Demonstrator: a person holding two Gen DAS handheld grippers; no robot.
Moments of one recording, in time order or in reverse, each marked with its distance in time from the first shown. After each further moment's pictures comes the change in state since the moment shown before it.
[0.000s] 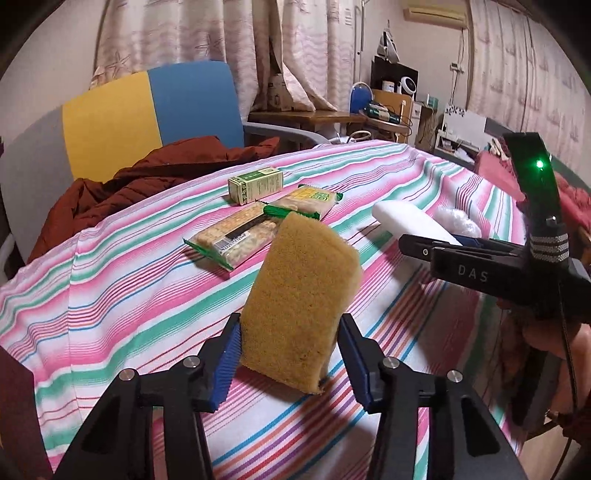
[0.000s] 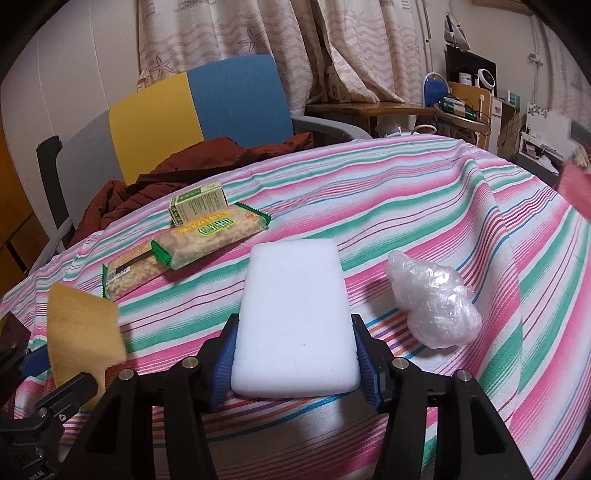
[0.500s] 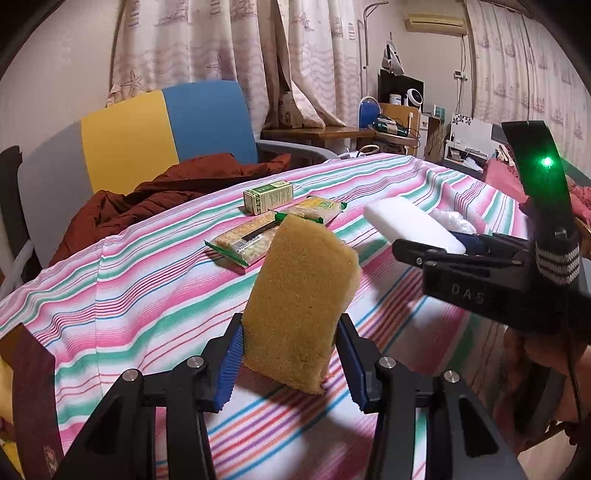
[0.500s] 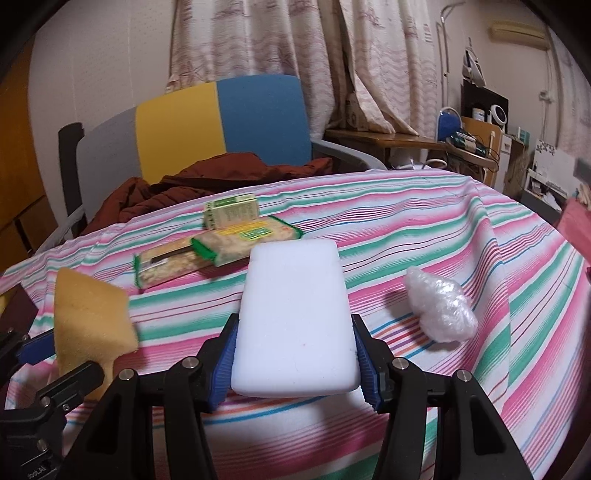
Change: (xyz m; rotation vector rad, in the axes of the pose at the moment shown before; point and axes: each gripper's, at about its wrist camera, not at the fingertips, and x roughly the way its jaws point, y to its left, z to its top) left arm -0.030 -0.009 -0.019 0.012 -0.073 0.069; right arm -0.030 0.031 -0.015 -0.114 -0.088 0.002
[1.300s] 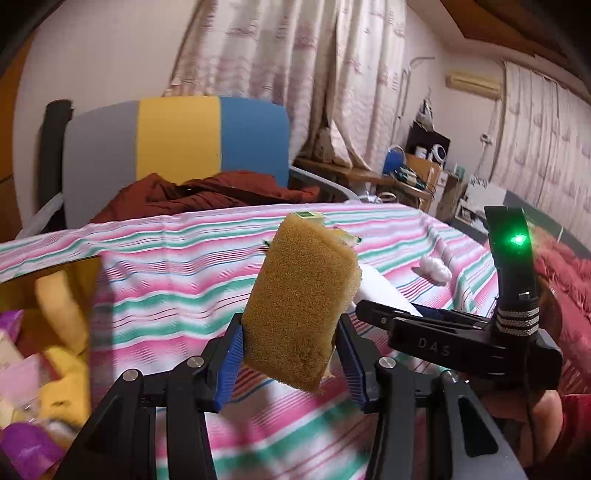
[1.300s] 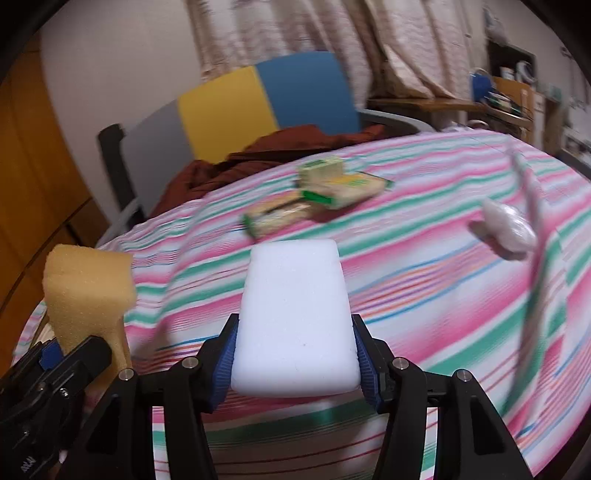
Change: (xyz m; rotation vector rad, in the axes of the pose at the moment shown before) left arm -0.112 0.049 -0.040 -0.245 -0.112 -0.001; right arm -0.048 0.065 -0.035 0.075 0.101 0.237
